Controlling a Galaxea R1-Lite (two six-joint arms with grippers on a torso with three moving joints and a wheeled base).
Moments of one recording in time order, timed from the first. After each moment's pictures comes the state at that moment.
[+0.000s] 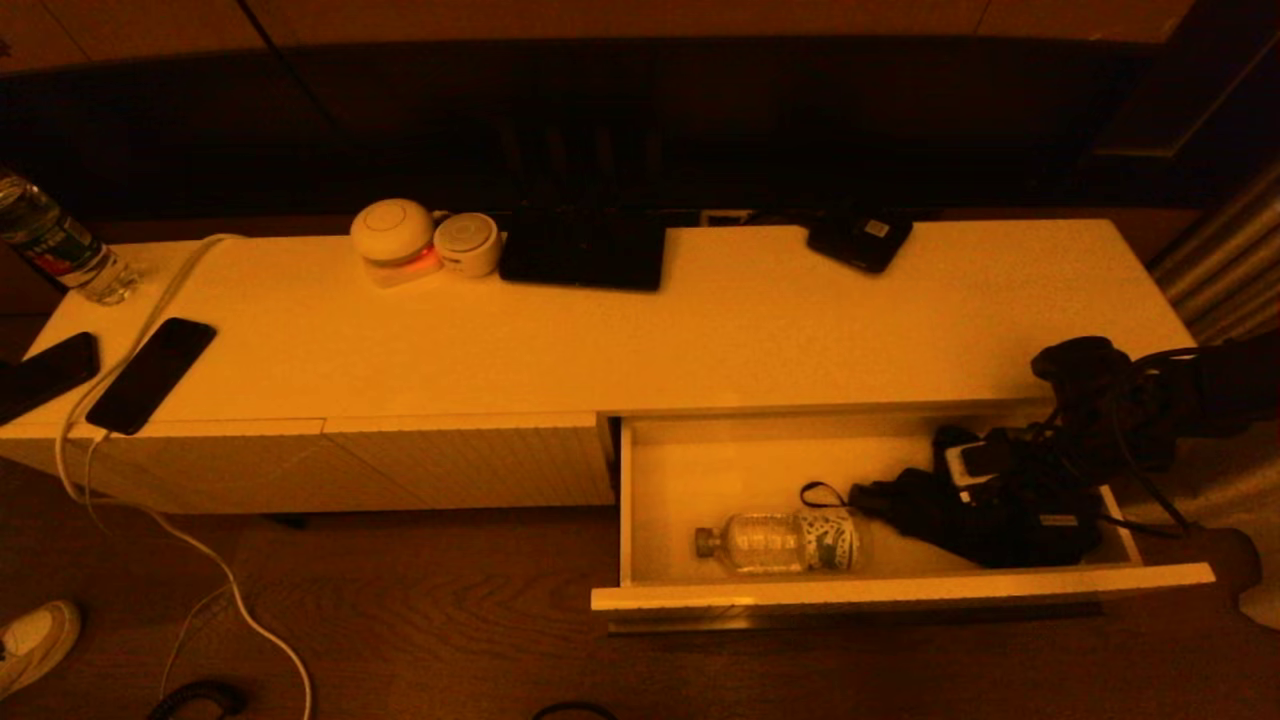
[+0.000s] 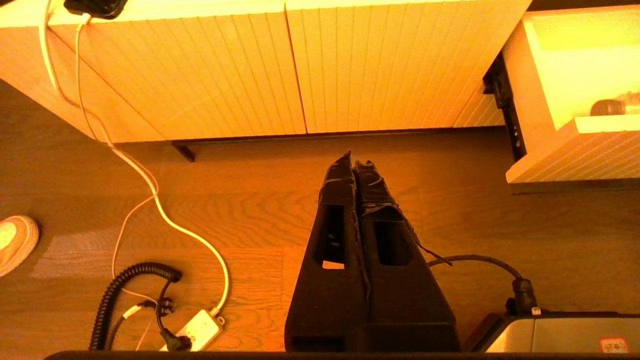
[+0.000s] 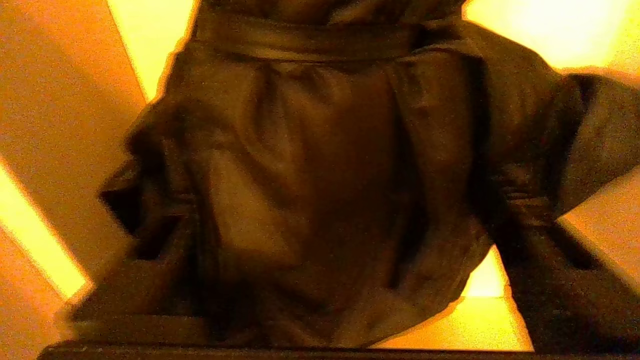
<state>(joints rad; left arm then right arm) 0.00 0.00 0.00 0.00 0.00 0.03 -0.12 2.18 -1.41 0.27 0.15 -1.58</state>
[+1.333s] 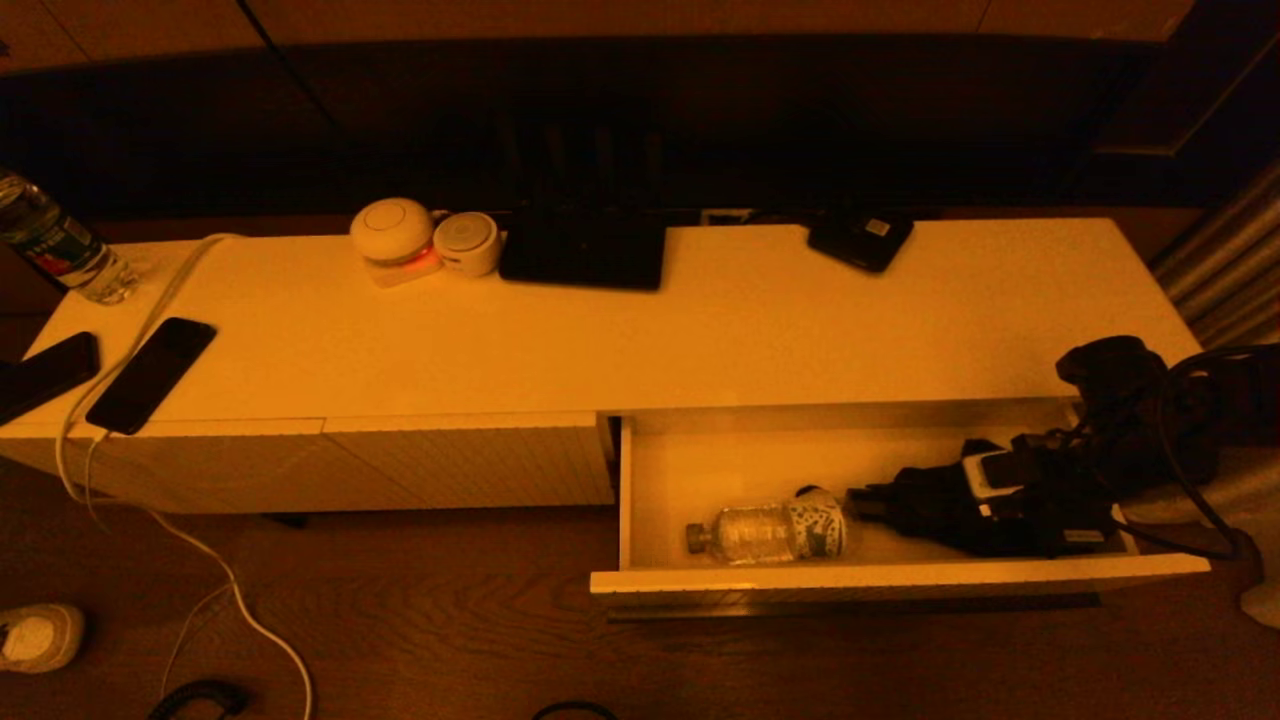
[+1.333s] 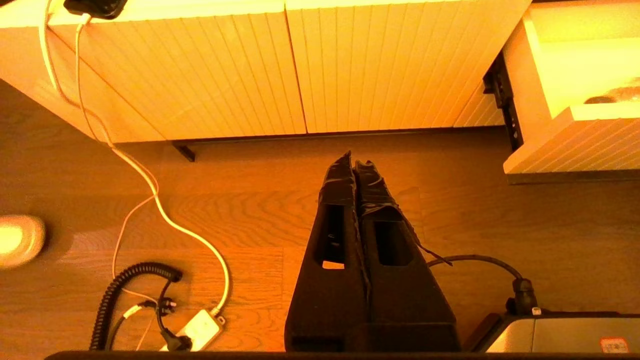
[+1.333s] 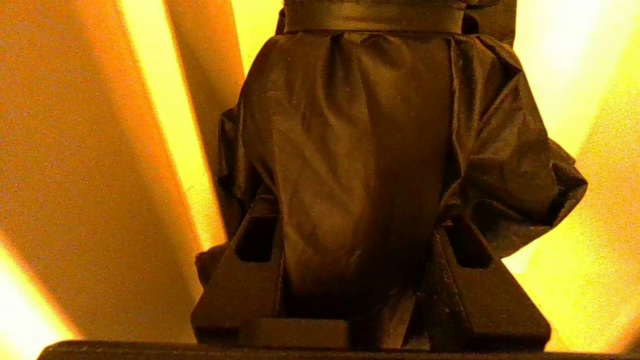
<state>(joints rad) 0.00 0.00 0.00 0.00 0.00 0.03 -0.12 2.03 -1.26 0.27 0.18 -1.58</state>
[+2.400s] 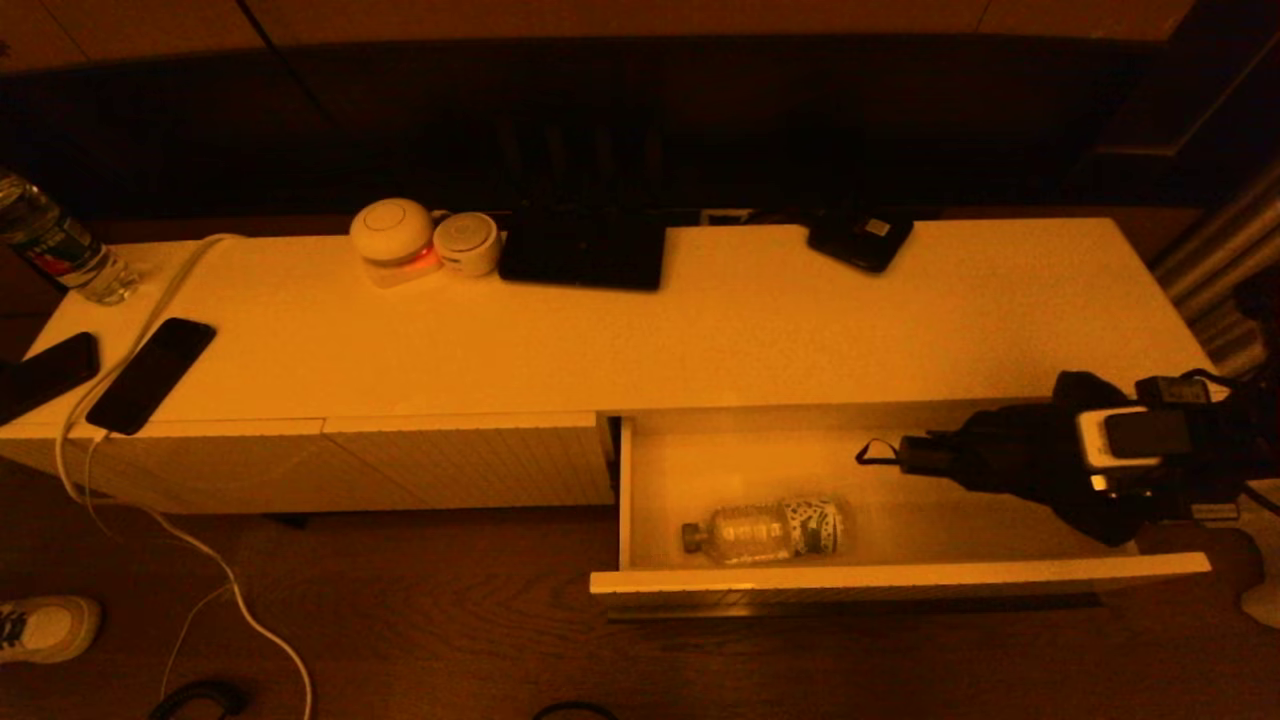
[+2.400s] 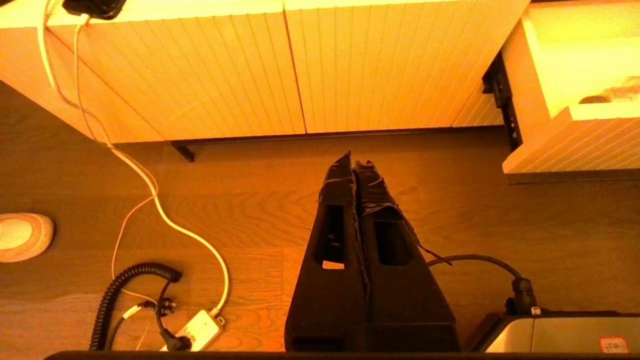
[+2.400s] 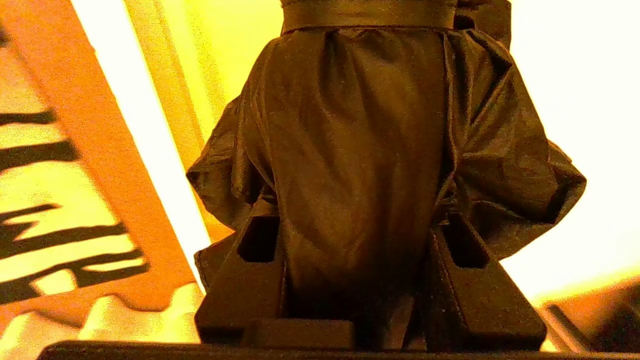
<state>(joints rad) 0.00 0.00 0.00 0.00 0.00 0.03 -0.19 1.62 -1.11 0.28 0.20 -1.60</state>
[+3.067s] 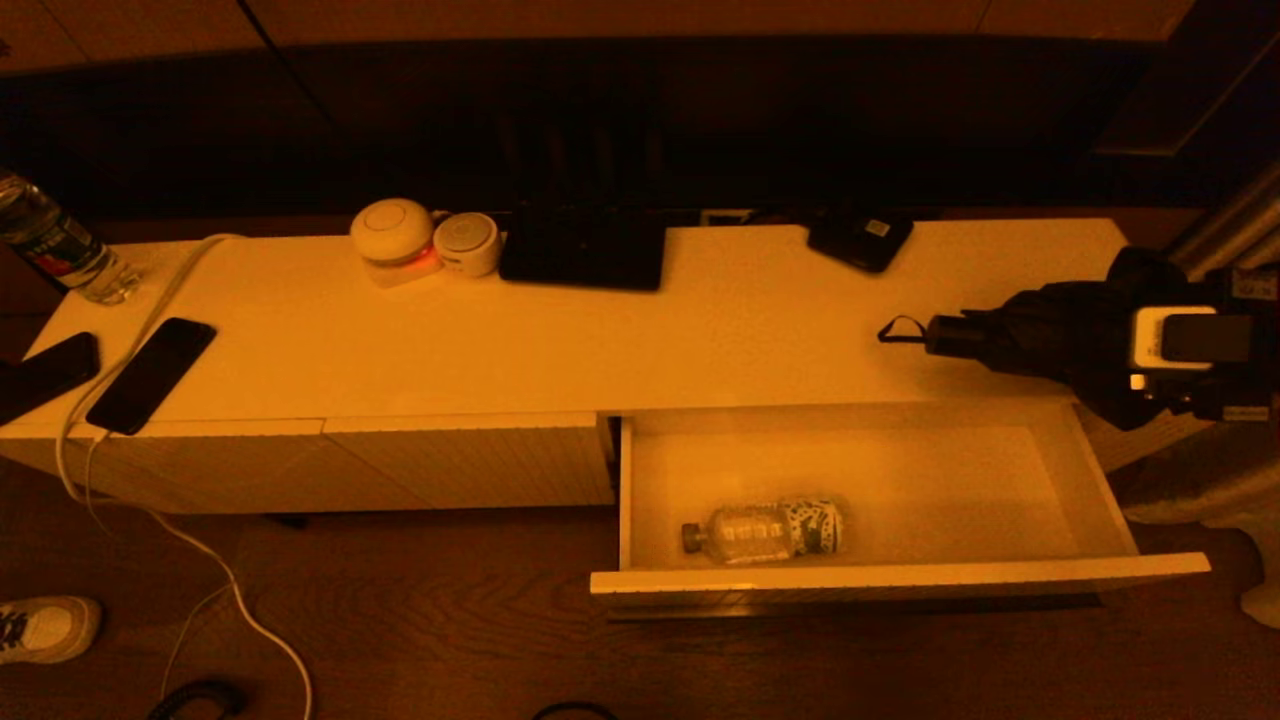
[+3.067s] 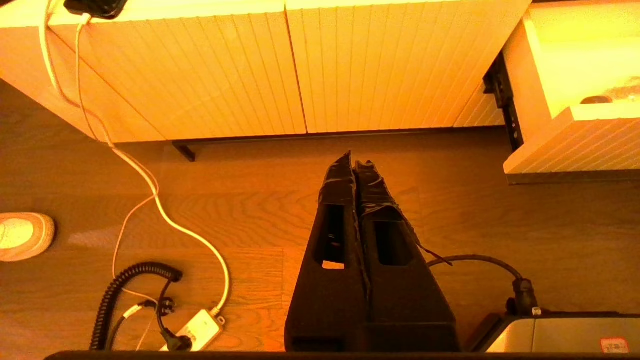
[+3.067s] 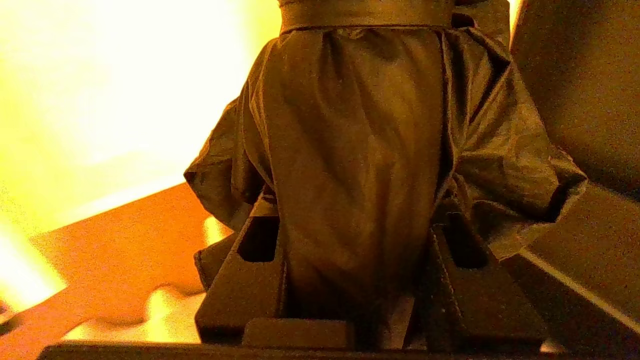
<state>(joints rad) 0.00 0.00 0.00 0.00 0.00 0.03 -0.24 1.58 -1.20 0.06 0.25 -1.56</state>
